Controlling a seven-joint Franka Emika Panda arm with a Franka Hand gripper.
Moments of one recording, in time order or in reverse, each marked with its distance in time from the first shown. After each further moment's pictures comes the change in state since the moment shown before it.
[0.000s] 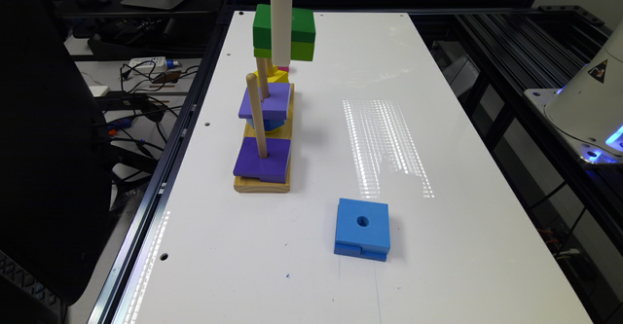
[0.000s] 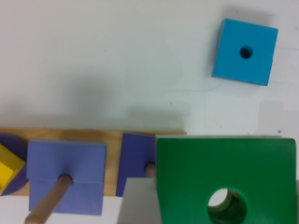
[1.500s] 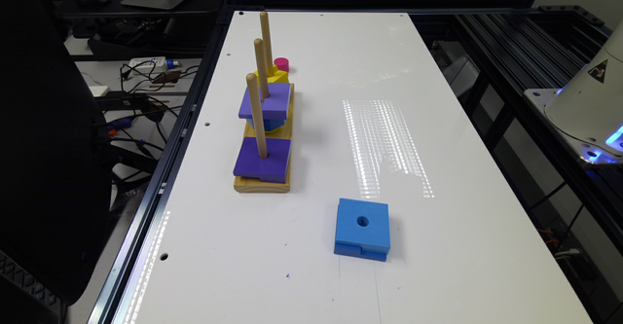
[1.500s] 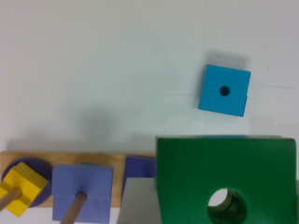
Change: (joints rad) arm 0.009 -0.175 0.003 0.000 0.050 -0.181 0.000
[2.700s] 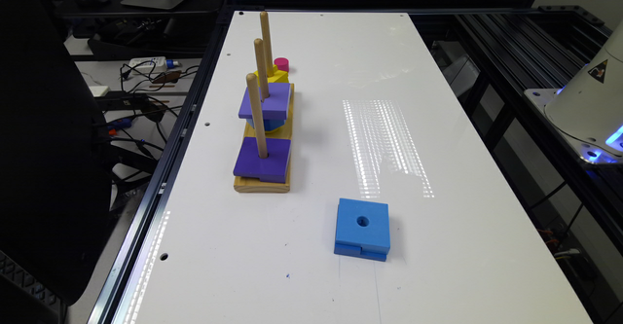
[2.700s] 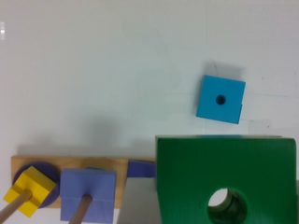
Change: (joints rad) arm 0.005 -0.083 0.000 0.009 0.014 -0.087 0.001
